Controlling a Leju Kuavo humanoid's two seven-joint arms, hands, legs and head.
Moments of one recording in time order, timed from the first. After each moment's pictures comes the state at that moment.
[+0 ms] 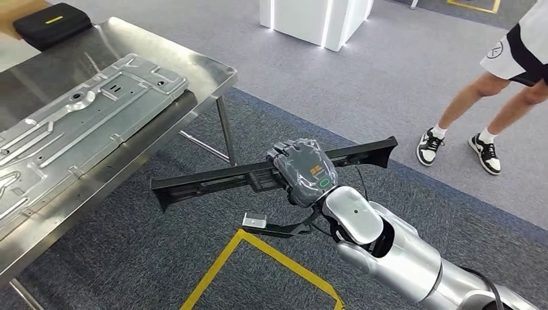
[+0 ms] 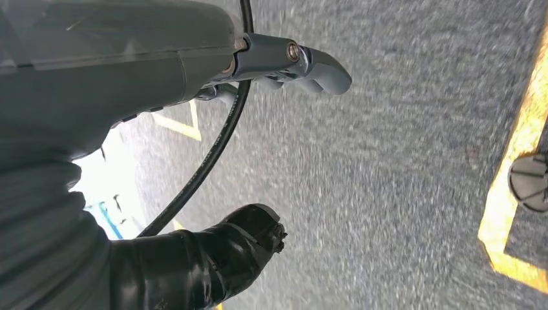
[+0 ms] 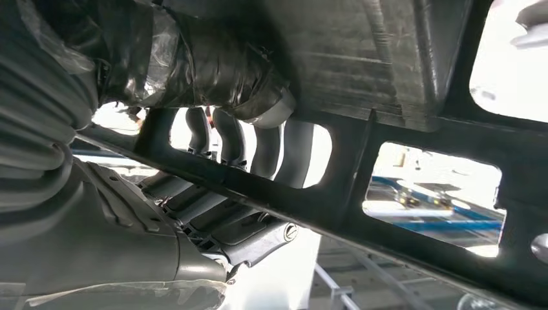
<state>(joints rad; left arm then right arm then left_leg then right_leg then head) -0.03 0.14 -1.47 0.00 1.05 -0.01 -0.21 -0.67 -0.31 0.81 -1.65 1.15 -0.02 0.11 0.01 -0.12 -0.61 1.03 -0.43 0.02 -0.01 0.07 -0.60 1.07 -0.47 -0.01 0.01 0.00</state>
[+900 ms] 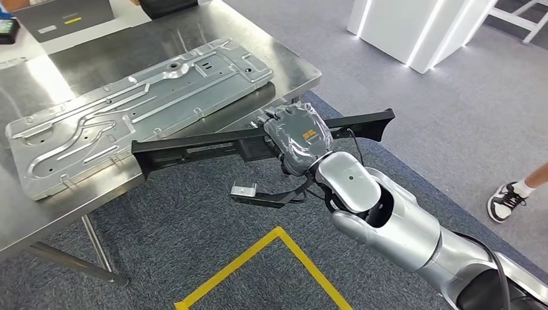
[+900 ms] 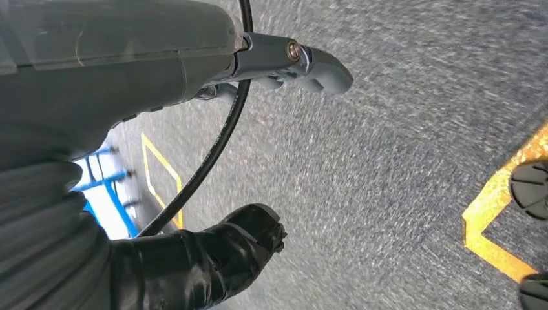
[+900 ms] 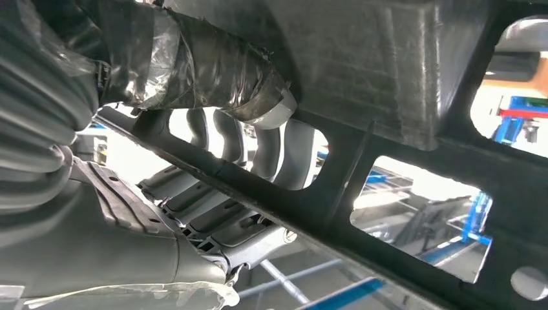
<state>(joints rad) -0.02 0.15 -1.46 0.00 1.06 -0.02 -0.21 -0.85 -0.26 0.81 -1.64 1.10 0.10 0.16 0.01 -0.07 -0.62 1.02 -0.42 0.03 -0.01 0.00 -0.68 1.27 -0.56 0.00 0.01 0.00</state>
